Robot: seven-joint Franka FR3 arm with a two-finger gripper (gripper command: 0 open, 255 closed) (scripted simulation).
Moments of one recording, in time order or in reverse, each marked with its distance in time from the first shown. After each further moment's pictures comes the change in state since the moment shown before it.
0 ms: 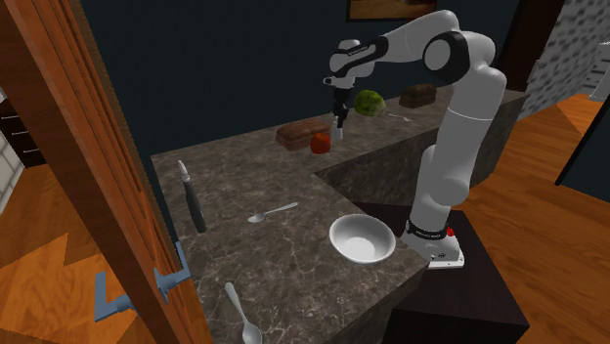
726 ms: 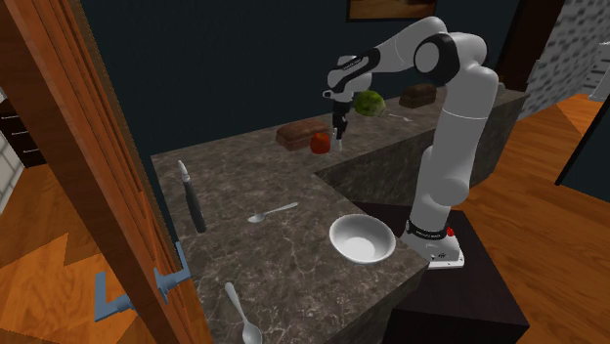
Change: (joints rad) arm -0.002 0.066 -0.015 -0.096 0.056 0.140 -0.051
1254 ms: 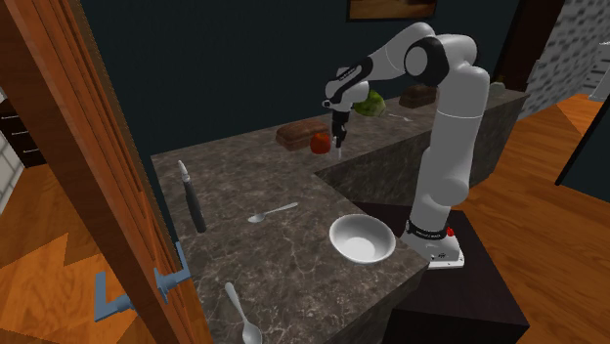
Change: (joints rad) arm -0.005 0.071 -0.004 -0.056 0.069 0.100 -0.057
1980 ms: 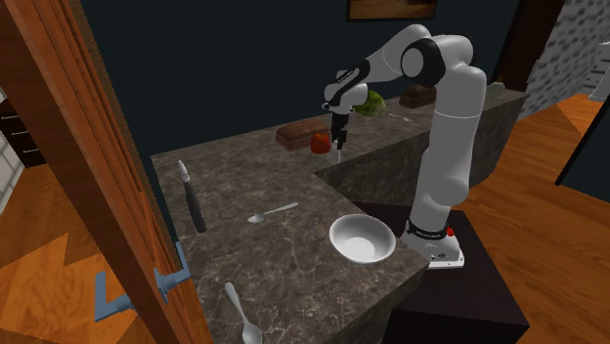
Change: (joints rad) arm -0.002 0.026 0.003 -0.009 0.027 0.026 -0.019
